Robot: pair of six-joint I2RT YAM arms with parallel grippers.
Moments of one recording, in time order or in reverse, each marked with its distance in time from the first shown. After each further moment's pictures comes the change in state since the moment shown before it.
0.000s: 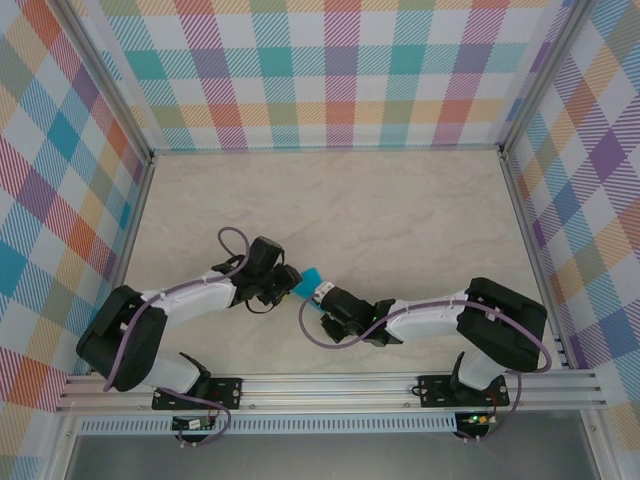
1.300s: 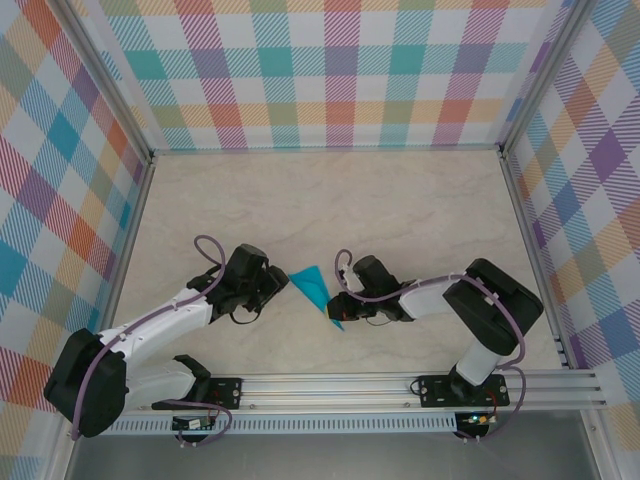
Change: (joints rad) left arm 0.001 -0.249 -0.068 -0.148 -0.100 0.006; right arm -0.348 0.091 -0.082 0.261 -0.708 0.406
